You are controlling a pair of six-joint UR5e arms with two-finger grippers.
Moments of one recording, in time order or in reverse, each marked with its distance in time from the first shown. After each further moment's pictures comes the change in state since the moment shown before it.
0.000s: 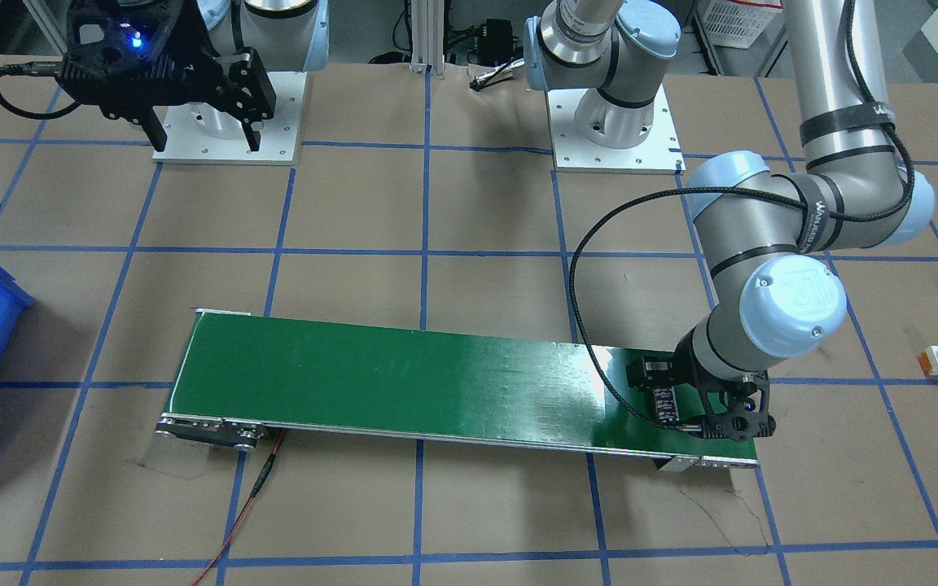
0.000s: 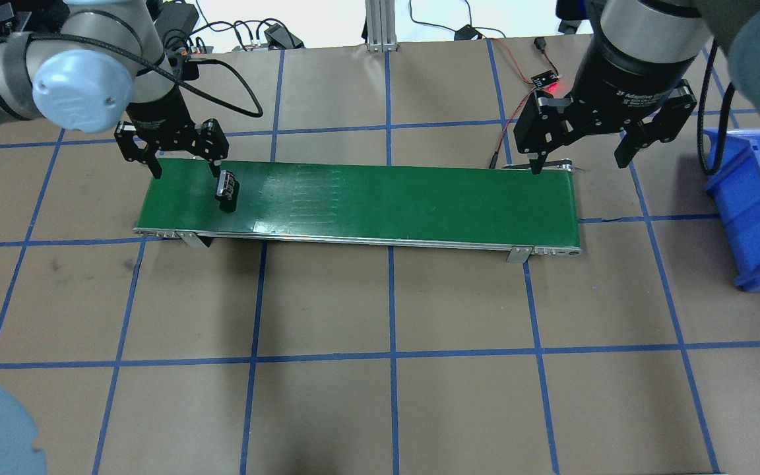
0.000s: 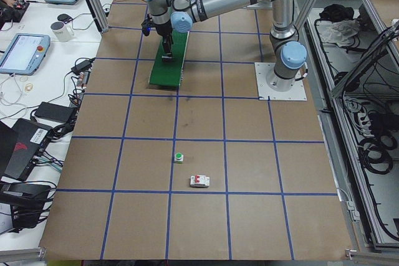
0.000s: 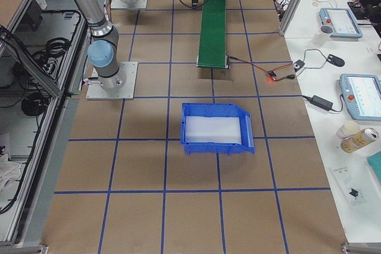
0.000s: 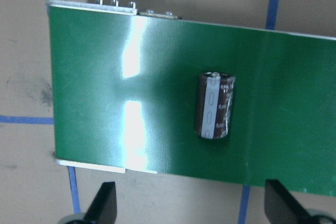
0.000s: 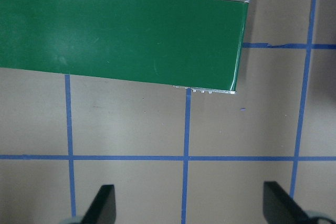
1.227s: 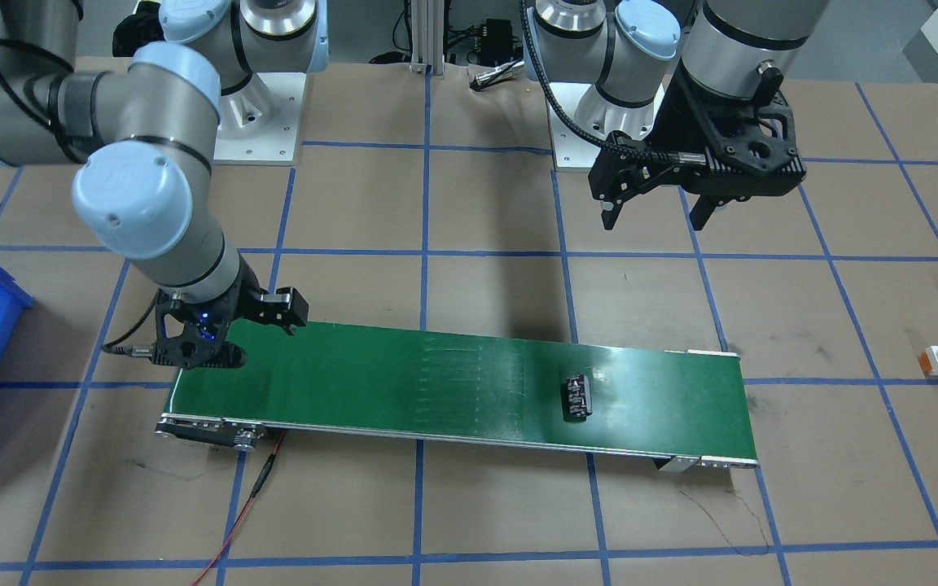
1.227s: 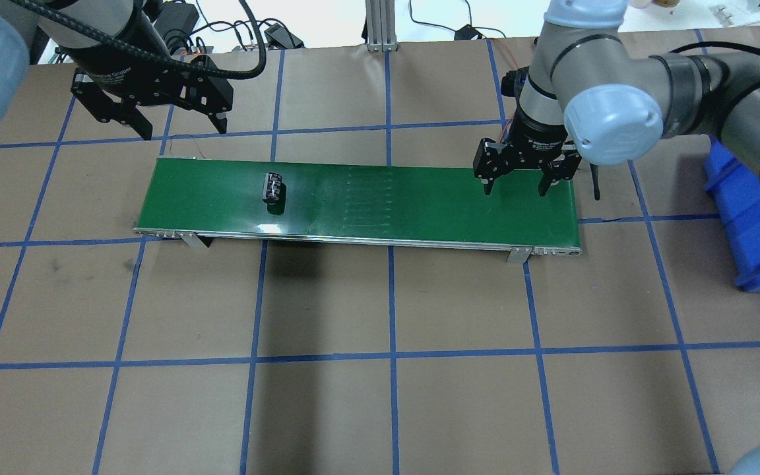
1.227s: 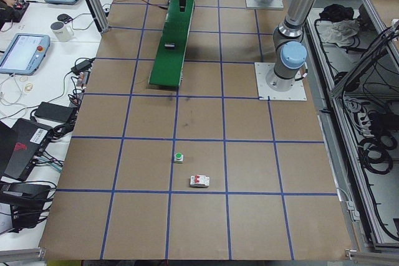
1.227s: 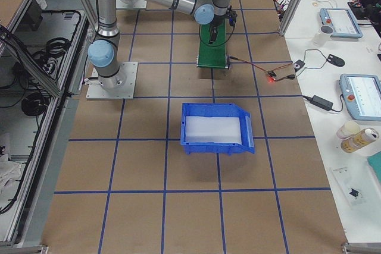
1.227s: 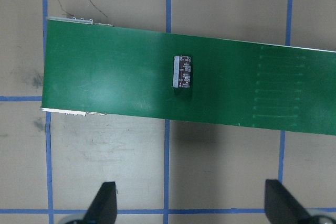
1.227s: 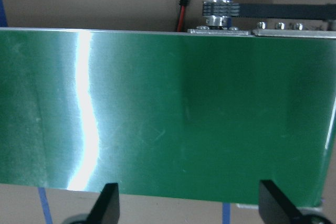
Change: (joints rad) left arm -0.098 0.307 0.052 -0.133 -0.115 -0.075; right arm -0.031 0.343 0.146 -0.384 0.068 0.036
